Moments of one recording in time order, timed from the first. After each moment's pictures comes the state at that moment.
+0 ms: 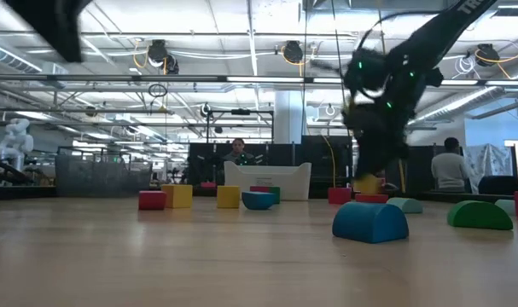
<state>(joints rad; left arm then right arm) -0.62 1.46 1.28 -1.46 -0.53 -0.89 -0.40 1.42 0.72 -0.31 -0.06 0.42</state>
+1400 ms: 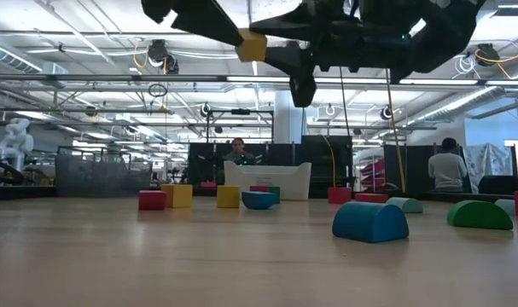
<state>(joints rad) -0.43 1.54 1.08 -0.20 -0.85 0.19 0.01 1.64 0.72 0.94 -0.16 0.54</state>
